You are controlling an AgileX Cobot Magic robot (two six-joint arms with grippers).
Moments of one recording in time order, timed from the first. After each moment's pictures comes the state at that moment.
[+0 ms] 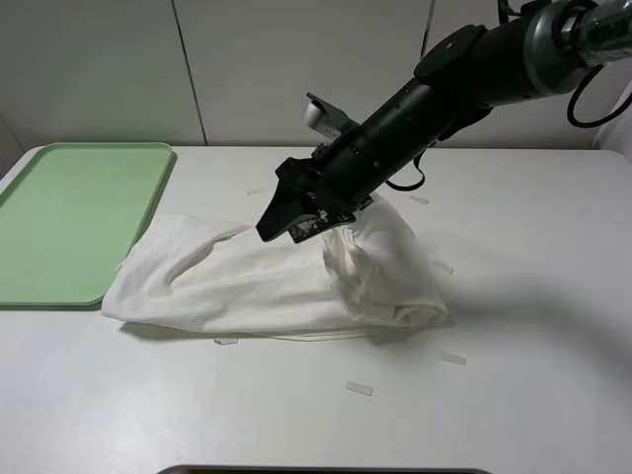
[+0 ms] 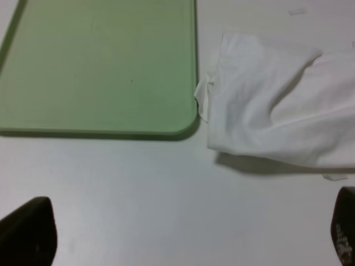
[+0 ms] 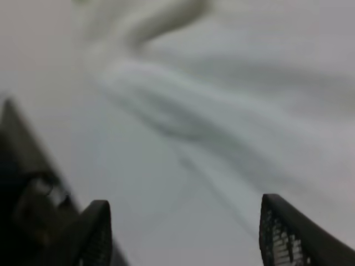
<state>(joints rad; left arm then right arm) 0.19 -0.01 -0.49 -0.12 1.05 0.11 0.47 2.00 -1.31 1.02 0.97 -0.84</state>
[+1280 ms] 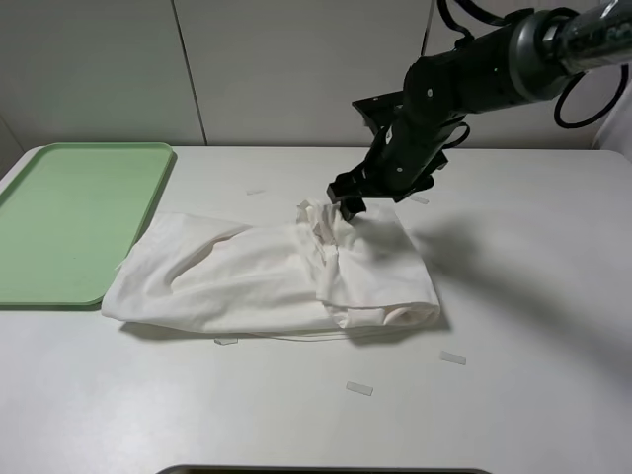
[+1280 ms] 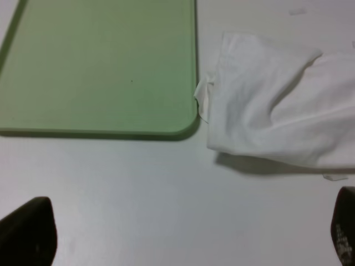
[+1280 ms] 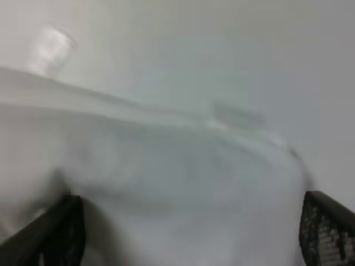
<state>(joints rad) 0.19 -0.01 -0.49 -0.12 1.05 0.11 0.49 2.03 -1.33 -0.04 0.49 0.05</state>
